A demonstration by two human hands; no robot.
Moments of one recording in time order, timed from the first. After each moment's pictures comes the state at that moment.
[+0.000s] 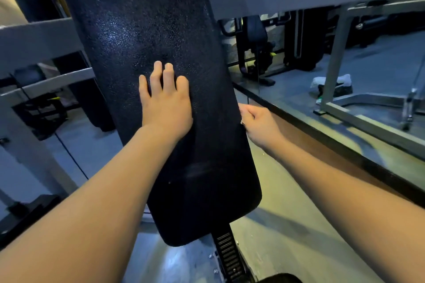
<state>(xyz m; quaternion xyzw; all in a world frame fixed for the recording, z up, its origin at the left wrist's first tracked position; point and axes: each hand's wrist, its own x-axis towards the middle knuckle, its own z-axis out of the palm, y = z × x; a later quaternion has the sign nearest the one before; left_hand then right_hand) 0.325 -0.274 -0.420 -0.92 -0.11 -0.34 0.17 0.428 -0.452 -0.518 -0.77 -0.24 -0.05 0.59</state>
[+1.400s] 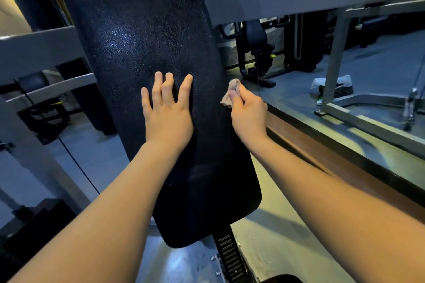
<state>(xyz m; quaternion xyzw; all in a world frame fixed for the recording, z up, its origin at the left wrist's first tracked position) 0.321 -0.276 -0.439 -0.91 -0.10 -0.38 0.11 0.402 -0.425 -0.477 -0.72 -0.16 -0.23 0.63</state>
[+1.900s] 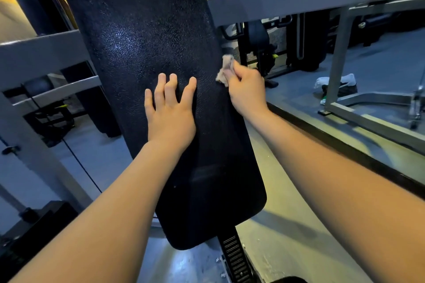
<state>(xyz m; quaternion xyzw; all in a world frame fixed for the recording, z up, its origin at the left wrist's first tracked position) 0.321 -0.273 -0.435 -0.92 -0.09 -0.38 0.10 0.432 -0.419 -0.435 -0.73 -0.21 -0.26 0.59</state>
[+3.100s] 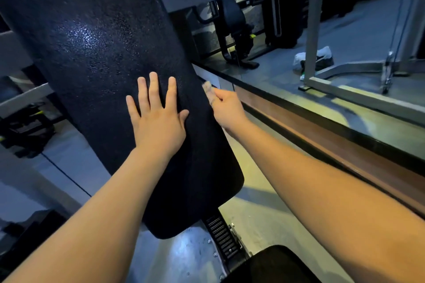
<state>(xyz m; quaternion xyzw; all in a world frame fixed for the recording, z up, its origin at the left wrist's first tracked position) 0.326 -0.309 -0.467 -0.94 -0.09 -0.31 0.13 0.416 -0.447 -0.507 -0.71 -0.17 -0.05 0.68</state>
